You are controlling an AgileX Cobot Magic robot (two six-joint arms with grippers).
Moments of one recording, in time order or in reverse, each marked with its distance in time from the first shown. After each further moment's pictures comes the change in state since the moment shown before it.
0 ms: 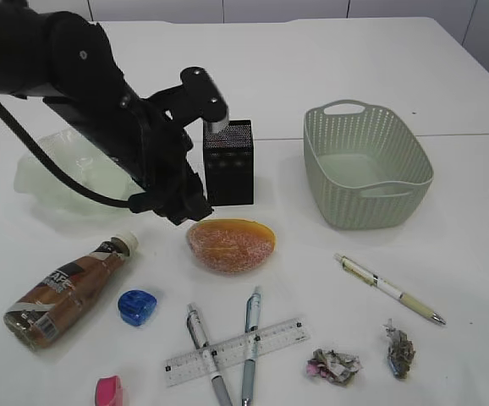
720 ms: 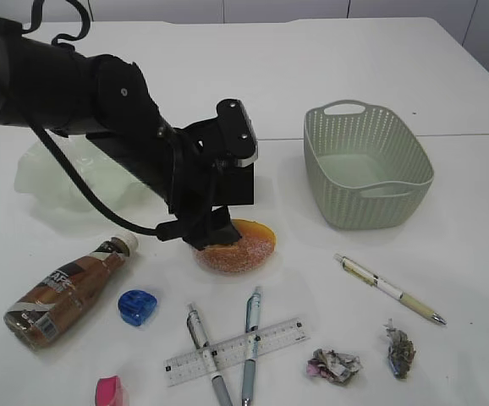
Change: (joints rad) left arm -0.044 0.094 -0.002 -0.135 -0.094 0.247; right arm 0.000 0.053 0.000 0.000 -0.048 -0.008
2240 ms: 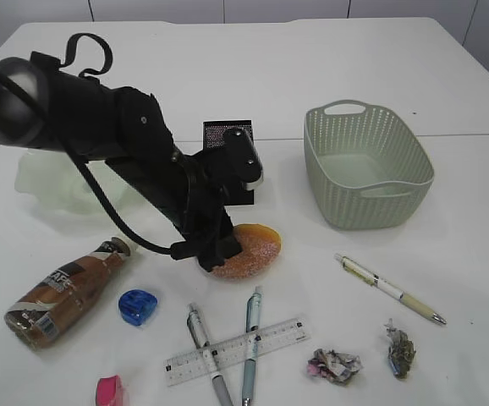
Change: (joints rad) left arm 0.000 0.094 -0.010 -0.063 -0.006 0.019; right arm 0.000 0.000 0.000 0.000 0.006 -0.002
